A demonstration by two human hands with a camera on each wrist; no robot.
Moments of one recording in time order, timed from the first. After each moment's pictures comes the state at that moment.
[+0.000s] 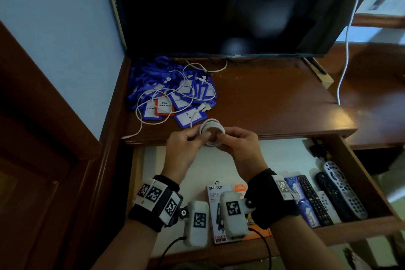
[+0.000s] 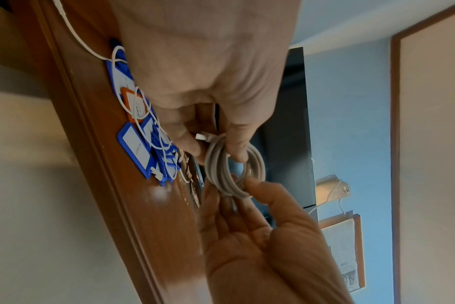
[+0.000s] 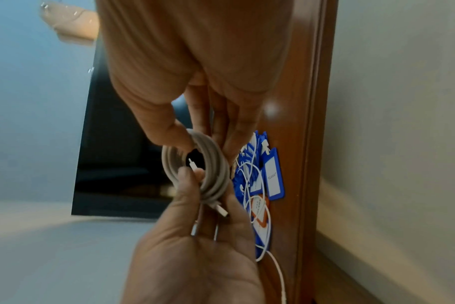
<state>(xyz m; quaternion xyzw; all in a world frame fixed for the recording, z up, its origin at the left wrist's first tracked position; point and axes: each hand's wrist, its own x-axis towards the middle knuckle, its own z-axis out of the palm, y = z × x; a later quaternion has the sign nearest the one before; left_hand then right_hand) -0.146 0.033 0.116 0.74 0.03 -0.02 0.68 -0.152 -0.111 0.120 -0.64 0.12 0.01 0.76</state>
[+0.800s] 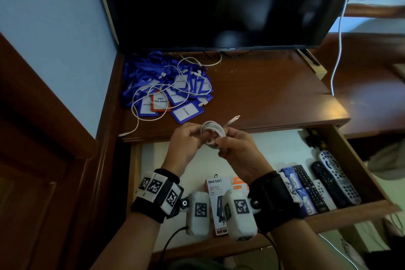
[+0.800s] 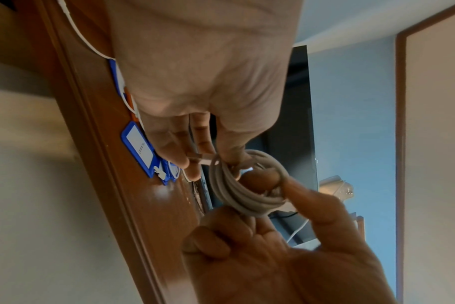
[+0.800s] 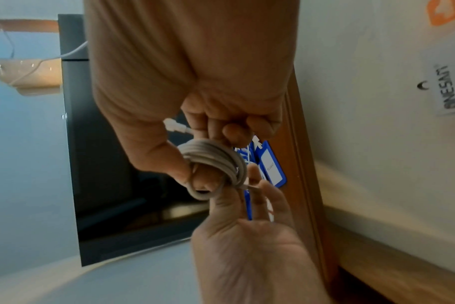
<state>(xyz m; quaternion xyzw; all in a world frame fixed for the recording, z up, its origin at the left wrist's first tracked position) -0.143 0.029 0.123 0.75 0.03 -0.12 0.65 -0.170 -0.111 0.123 -0.58 0.09 0.11 0.80</state>
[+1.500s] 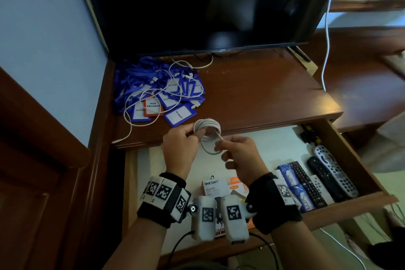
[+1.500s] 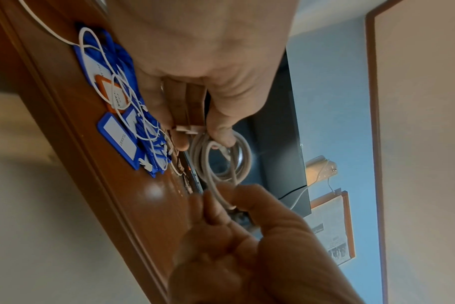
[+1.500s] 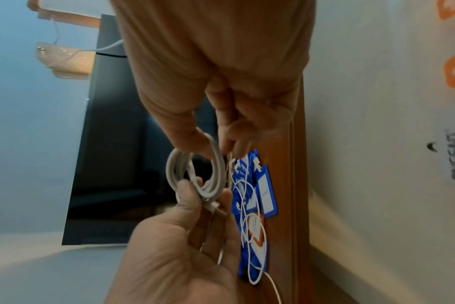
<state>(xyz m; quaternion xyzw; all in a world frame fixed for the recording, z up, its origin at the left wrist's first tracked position) -0.146 0.013 0.121 0.87 0.04 0.03 0.49 -0.179 -0.126 0.119 -0.65 0.23 0.06 0.73</state>
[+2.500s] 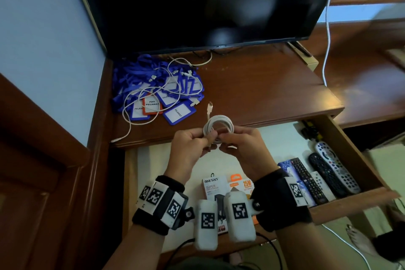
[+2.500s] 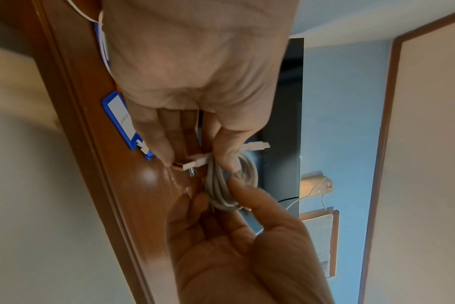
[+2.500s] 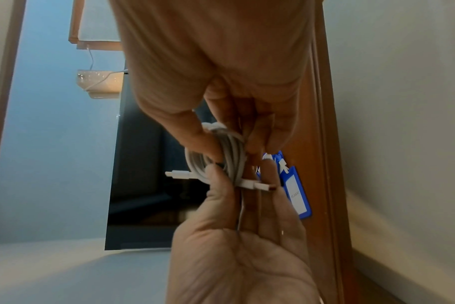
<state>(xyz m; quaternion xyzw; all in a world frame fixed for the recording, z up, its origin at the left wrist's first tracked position) -0.164 0.001 0.143 0.71 0.06 -0.15 0.69 -0.180 -0.137 0.136 -0.62 0.16 0.05 0.76</state>
